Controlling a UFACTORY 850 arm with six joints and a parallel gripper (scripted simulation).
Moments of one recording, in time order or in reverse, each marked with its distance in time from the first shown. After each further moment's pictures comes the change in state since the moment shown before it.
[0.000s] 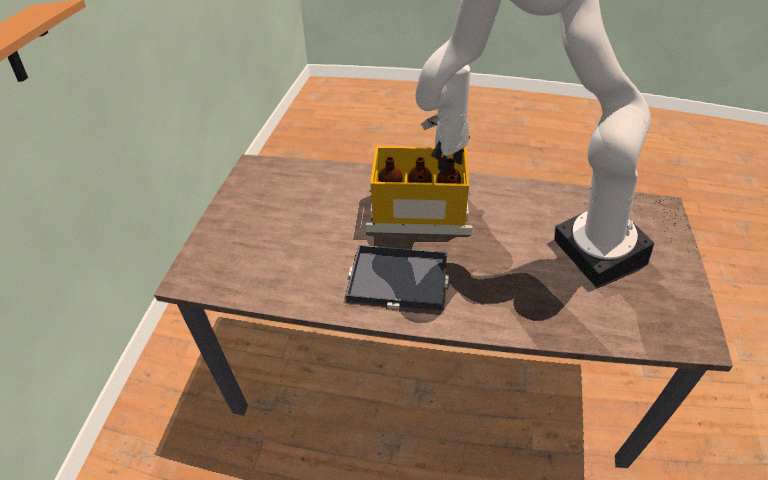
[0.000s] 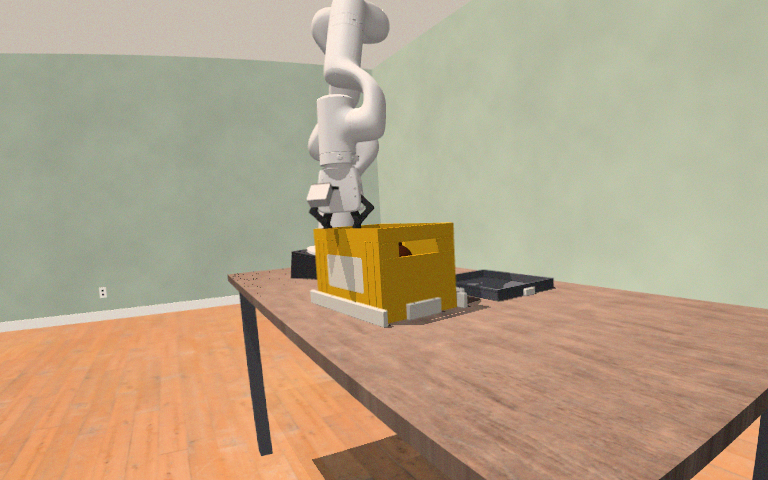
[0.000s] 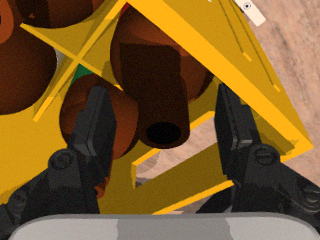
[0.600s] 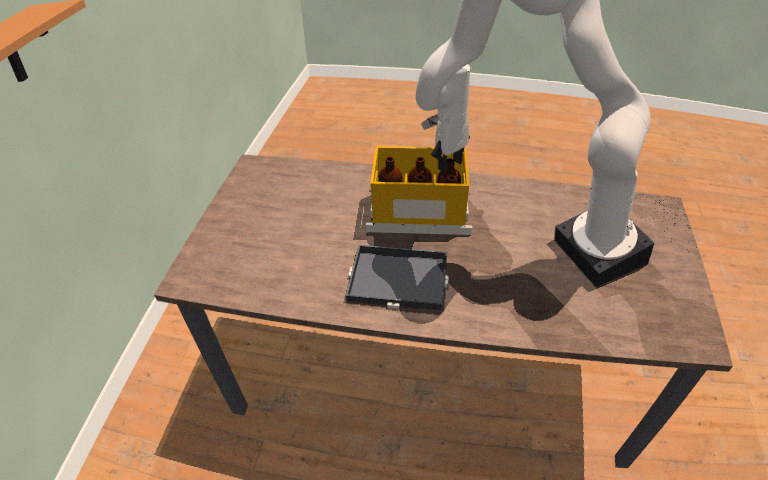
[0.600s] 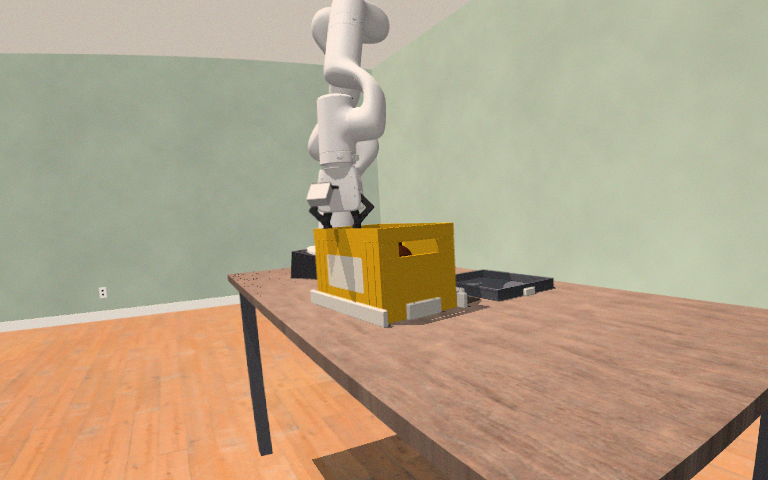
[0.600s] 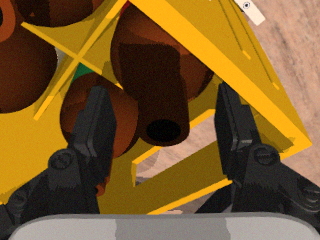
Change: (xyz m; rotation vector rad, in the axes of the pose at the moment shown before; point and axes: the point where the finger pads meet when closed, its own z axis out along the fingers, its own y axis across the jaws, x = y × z) arm 0.000 0.000 -0.002 0.000 0.000 0.000
